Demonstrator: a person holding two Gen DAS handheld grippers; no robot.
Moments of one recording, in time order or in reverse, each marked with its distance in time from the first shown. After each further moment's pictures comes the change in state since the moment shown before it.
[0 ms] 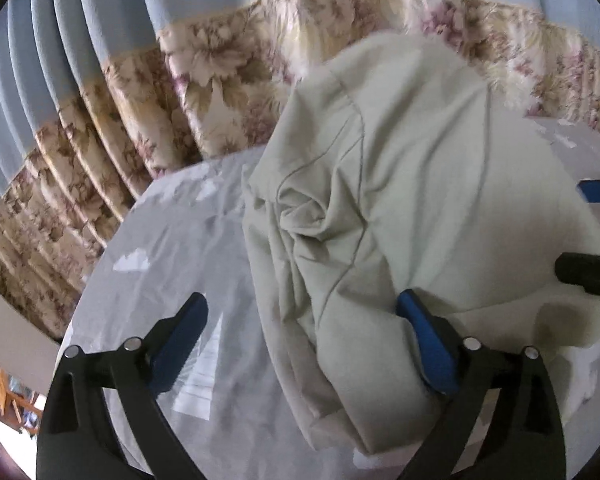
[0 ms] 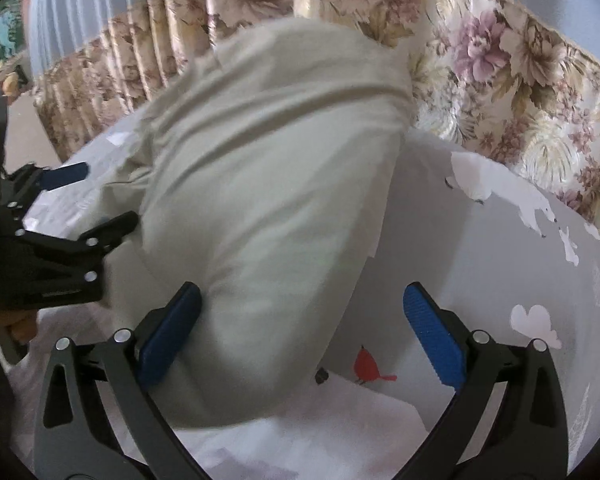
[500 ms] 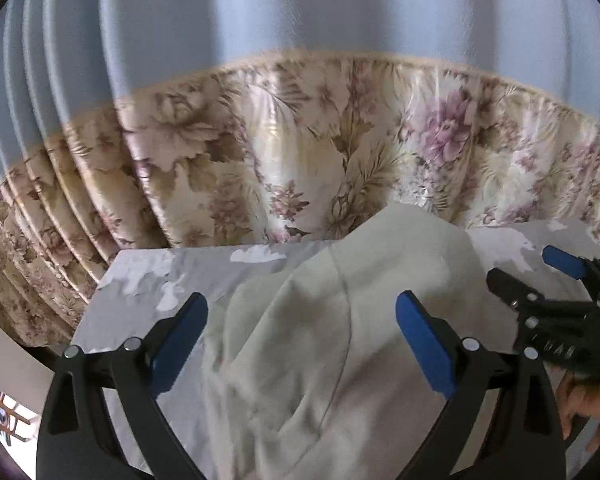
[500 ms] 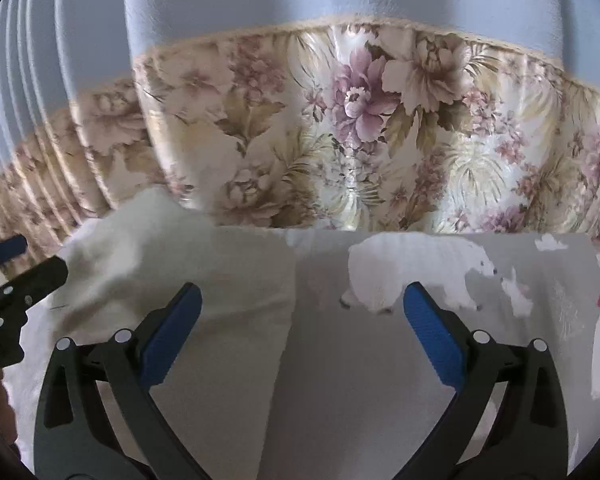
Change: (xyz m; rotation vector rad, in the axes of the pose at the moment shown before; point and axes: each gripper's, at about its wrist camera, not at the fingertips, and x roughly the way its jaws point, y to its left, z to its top) left arm 0.033 -0.019 0.154 -0.081 -0.032 -0.057; right arm 0.019 -0.095 0.084 0.302 -0.190 -0.218
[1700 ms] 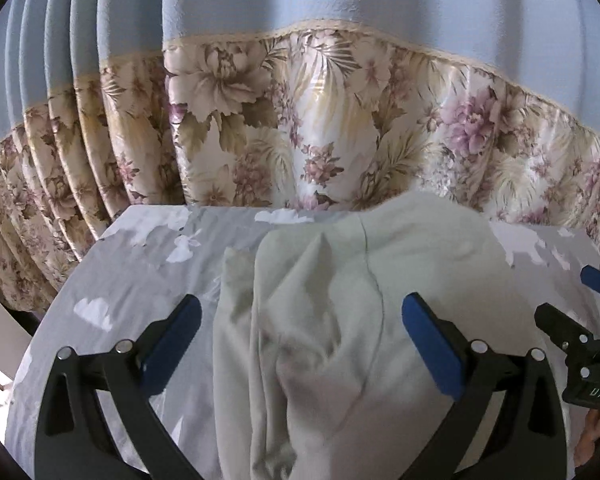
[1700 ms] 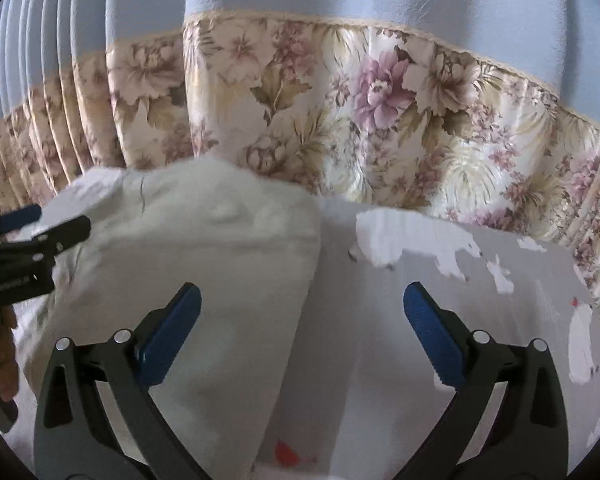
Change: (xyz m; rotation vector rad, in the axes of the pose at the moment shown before) left arm -0.008 0.042 -0.070 -0.123 -0.046 -0.020; right arm -0.037 0.030 -0.057 -0.139 0.000 -0.049
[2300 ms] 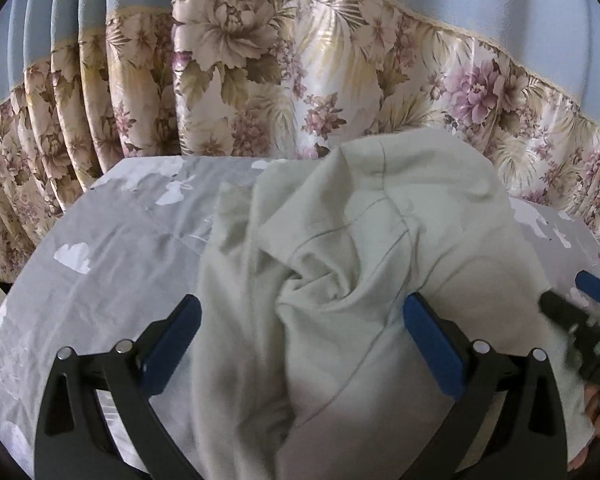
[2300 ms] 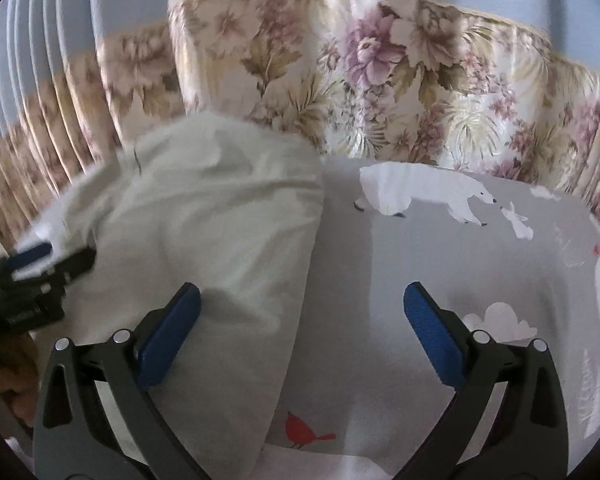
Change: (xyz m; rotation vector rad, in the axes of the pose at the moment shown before) left arm 0.015 0.012 -0.034 -0.059 0.067 -0.038; right arm 0.010 -0.012 -0.030 0.122 0.027 0.065
